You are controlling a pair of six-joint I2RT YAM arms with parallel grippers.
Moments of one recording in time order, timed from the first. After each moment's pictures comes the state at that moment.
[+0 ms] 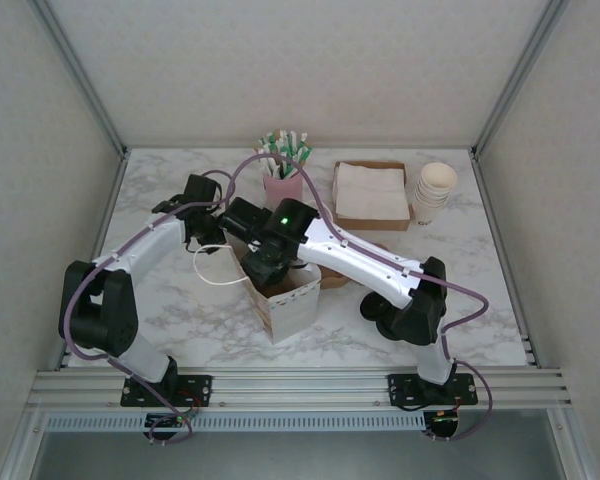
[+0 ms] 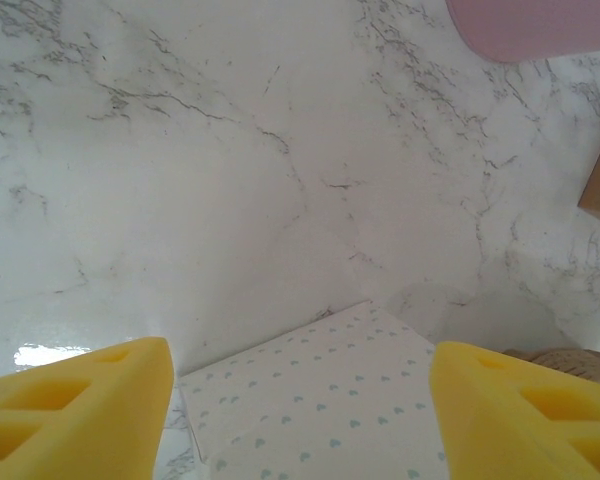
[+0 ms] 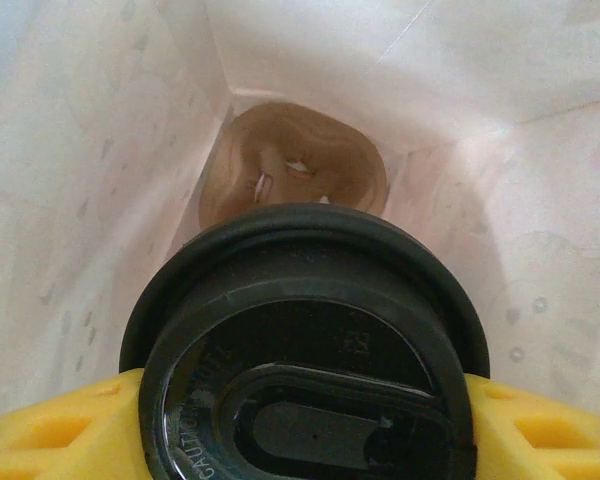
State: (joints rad) left arm -0.28 1.58 1.13 -0.64 0.23 -0.72; right arm 1.14 1.98 2.08 -1.35 0.22 0.23
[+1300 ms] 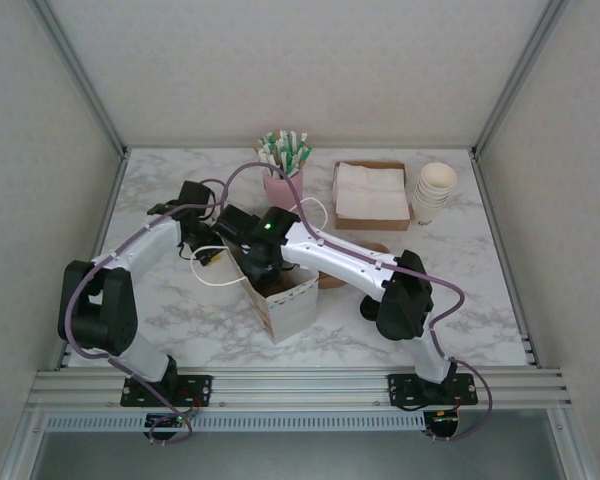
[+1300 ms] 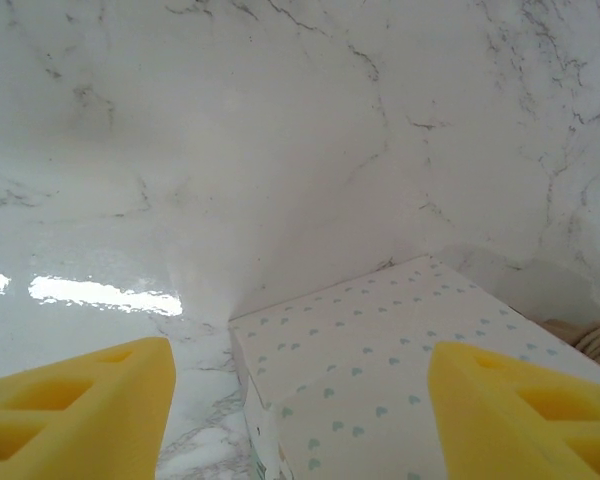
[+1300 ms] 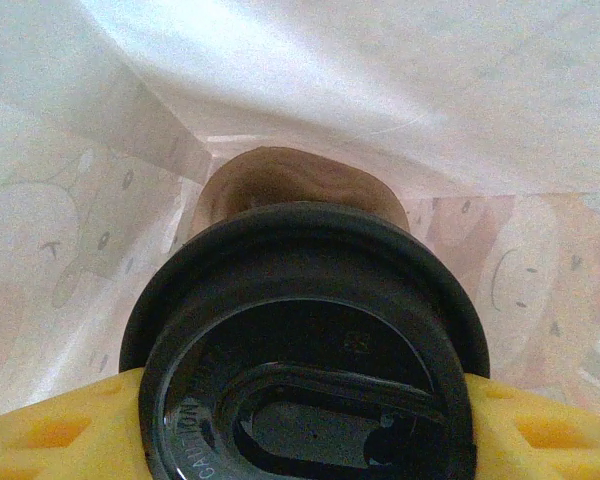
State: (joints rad) left arm -0.23 1.58 1.10 -0.74 0.29 -0.71; right arm 1.11 2.08 2.01 -1.19 0.23 0.25
